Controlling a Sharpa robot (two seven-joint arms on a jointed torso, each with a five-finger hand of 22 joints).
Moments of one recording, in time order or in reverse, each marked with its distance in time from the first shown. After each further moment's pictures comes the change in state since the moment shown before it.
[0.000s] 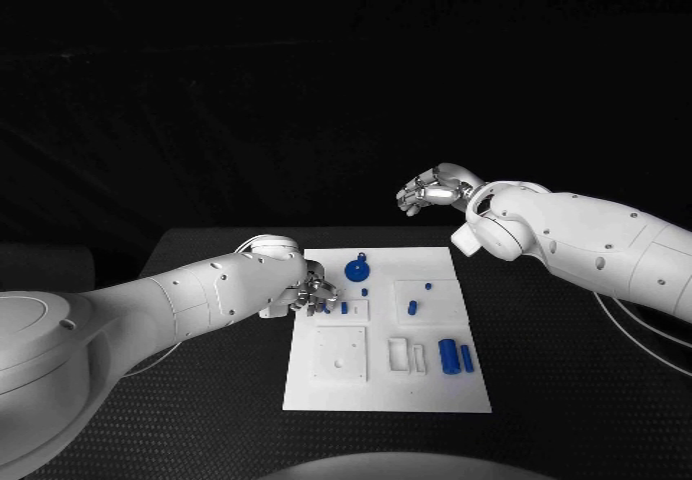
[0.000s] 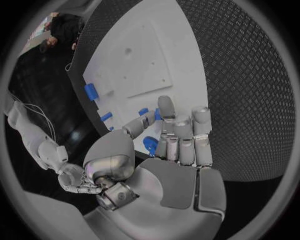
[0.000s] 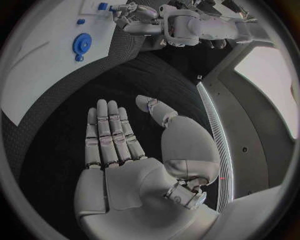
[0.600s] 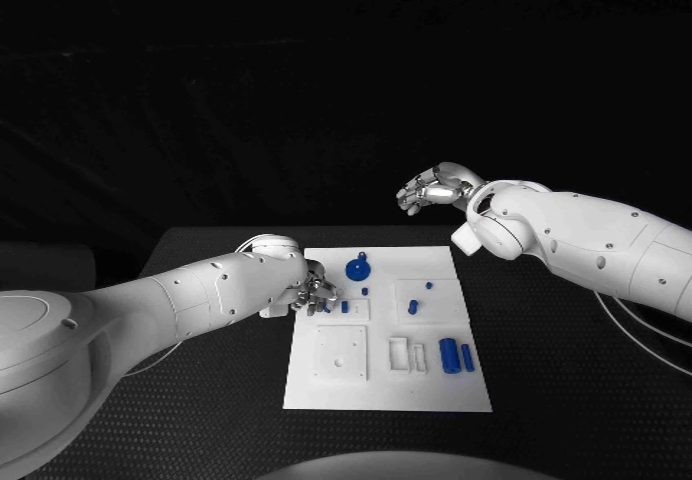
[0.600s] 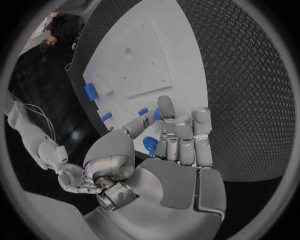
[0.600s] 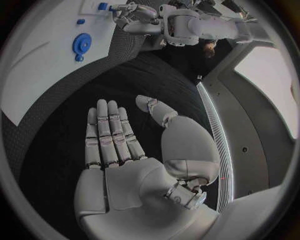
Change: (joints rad) left arm -0.003 0.001 0.000 -0.004 0.000 -0.001 0.000; left_hand 0.000 0.000 -0.002 0.003 0.002 0.000 0.000 -0.003 0.002 -0.002 -0.002 0.000 -0.001 0.000 0.000 0.000 -0.001 0.000 0.004 -0.004 0.002 0.000; right arm 0.000 0.000 0.000 -0.001 0.000 0.000 0.000; right_hand 0.000 0.000 0.000 0.000 0.000 0.000 0.000 0.000 -0.001 0.000 0.000 0.000 -0.001 0.001 -0.001 0.000 0.000 0.000 0.000 0.000 0.000 0.000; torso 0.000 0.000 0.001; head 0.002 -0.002
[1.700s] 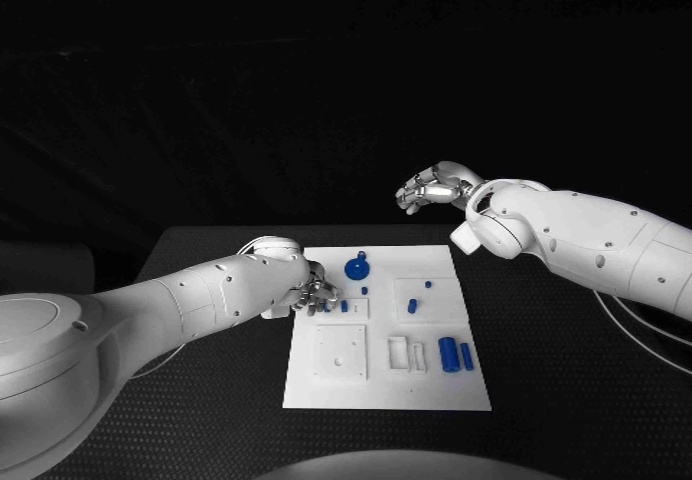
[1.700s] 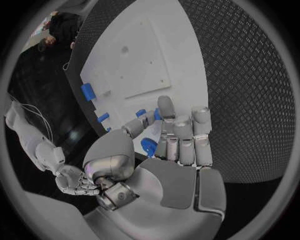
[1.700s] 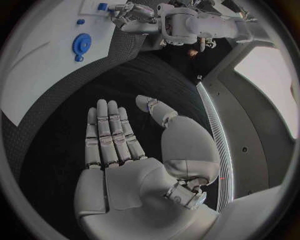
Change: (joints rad) left arm -0.014 0.022 0.001 -0.031 -0.005 -0.008 -0.006; left_hand 0.005 -0.005 0.008 0.007 0.000 -0.001 -0.002 0.009 0.004 0.003 0.002 0.000 -0.002 0.005 0.000 0.003 -0.002 0.000 0.000 0.000 0.000 0.000; right arm 0.000 -0.001 0.000 0.002 0.000 0.000 0.000; right_hand 0.000 0.000 0.000 0.000 0.000 0.000 0.000 0.004 0.000 0.000 0.000 0.000 -0.002 0.000 0.000 0.000 -0.001 0.000 0.004 -0.003 0.000 0.000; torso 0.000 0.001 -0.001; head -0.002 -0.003
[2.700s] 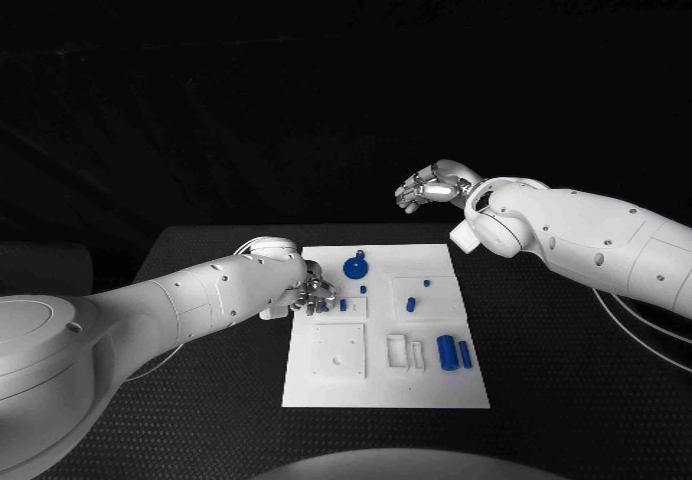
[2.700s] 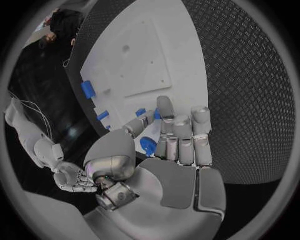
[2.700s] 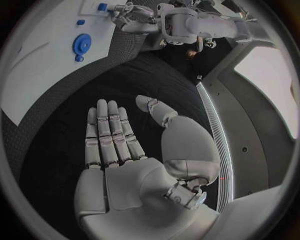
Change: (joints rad) left arm -0.004 -0.010 0.003 0.009 0.030 -0.020 -0.015; left_hand 0.006 -0.044 -0.158 -0.004 -0.008 -0.069 0.032 -0.053 -0.170 -0.012 0.003 0.012 -0.018 -0.002 0.000 -0.010 -0.019 0.000 -0.011 0.003 -0.005 0.001; right arm 0.000 -0.005 0.000 0.004 0.000 0.000 0.000; right_hand 0.000 0.000 0.000 0.000 0.000 0.000 0.000 0.000 -0.002 0.000 0.000 0.000 -0.002 0.000 0.000 0.000 -0.001 0.000 0.000 0.000 -0.004 0.000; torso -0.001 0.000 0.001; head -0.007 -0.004
